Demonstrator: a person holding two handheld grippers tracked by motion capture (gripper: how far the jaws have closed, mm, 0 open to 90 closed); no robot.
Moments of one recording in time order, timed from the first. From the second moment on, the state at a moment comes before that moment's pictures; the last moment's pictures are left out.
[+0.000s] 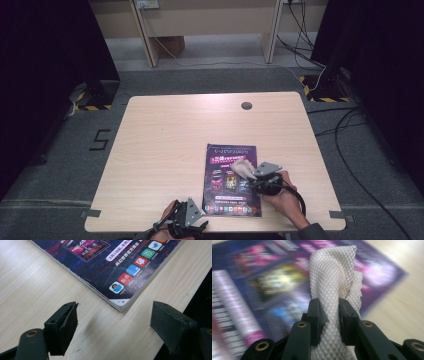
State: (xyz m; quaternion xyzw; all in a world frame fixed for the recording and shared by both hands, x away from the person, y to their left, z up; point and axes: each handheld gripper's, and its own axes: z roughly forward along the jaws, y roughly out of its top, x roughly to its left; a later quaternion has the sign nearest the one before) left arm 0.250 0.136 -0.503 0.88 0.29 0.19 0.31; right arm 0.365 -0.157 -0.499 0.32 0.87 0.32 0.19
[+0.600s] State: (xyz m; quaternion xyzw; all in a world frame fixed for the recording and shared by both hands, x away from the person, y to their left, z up) left arm 0.250 0.136 -0.503 0.88 0.29 0.19 0.31; right arm 0.330 -0.158 -0.497 0.28 0.89 0.32 0.17
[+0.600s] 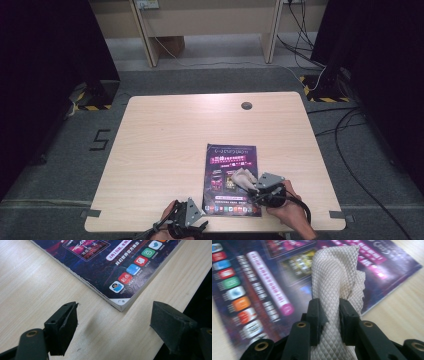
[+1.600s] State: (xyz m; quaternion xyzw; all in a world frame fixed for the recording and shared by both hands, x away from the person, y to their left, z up) left arm 0.250 0.134 -0.504 0.89 0.29 0.19 0.30; right arm 0.303 -0.161 -0.497 0.26 0.89 0.33 0.16
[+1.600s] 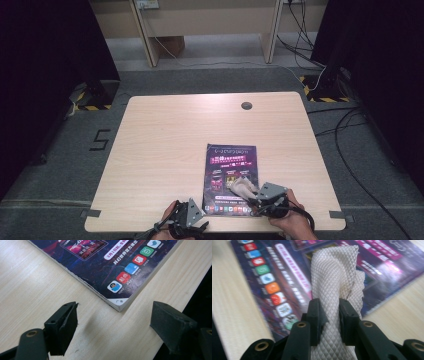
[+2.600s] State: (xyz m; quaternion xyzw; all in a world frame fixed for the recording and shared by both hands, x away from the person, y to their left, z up) left arm 0.250 0.134 -0.505 0.89 0.29 0.19 0.30; right arm 0.277 -0.120 -0.499 0.20 0.91 0.35 0.13
